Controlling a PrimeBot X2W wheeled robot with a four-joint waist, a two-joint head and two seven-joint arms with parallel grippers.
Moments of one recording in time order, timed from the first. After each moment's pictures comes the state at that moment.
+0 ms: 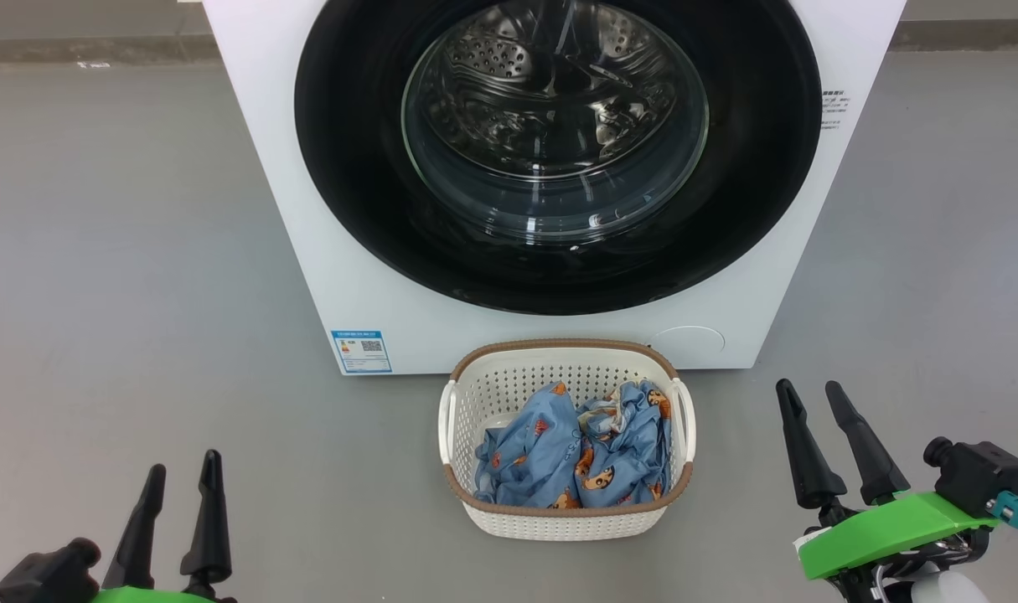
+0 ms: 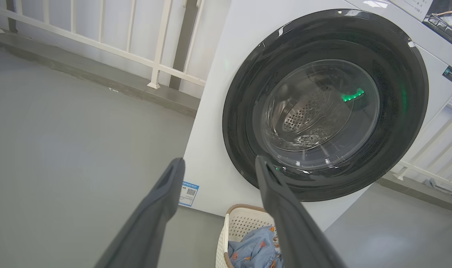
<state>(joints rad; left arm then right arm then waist) -0.02 0.12 -0.03 0.20 -0.57 -0.13 -0.18 -0.10 -0.13 0.05 0.19 0.60 0.13 -0.18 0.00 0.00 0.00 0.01</state>
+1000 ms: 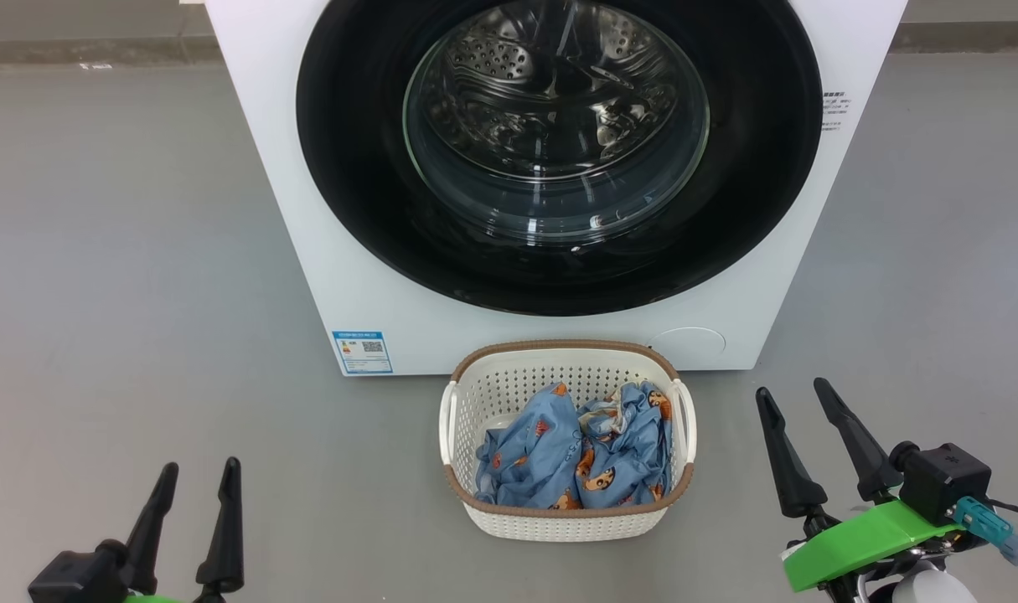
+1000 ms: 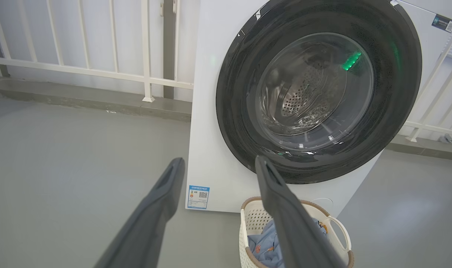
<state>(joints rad) -0.03 0.16 -0.09 0.22 -0.41 -0.13 -0.25 -0.11 -0.13 0.05 0.21 0.31 0.13 -0.25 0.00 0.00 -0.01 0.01</state>
